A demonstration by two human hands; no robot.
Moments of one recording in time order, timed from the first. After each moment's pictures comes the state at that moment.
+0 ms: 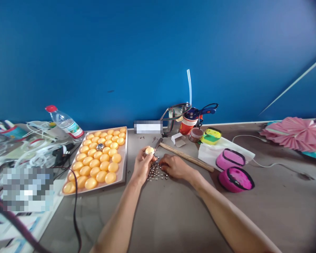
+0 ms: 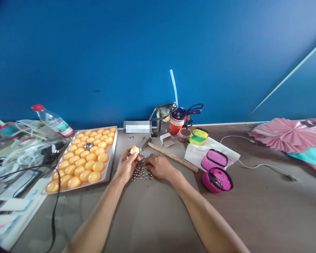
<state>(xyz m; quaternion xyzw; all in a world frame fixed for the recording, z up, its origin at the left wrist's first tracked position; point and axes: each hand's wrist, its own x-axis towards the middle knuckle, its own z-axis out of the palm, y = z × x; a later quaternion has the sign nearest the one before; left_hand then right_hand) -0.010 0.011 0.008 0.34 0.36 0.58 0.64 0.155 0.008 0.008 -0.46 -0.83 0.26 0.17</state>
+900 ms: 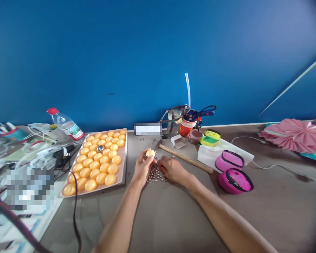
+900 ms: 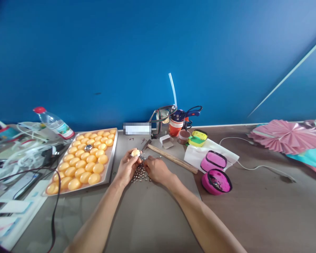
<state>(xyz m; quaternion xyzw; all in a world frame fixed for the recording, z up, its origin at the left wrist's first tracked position) -0.009 0.010 0.008 0.33 0.37 0.57 0.65 0.140 0.001 0.004 -0.49 -0.83 0.20 0.17</state>
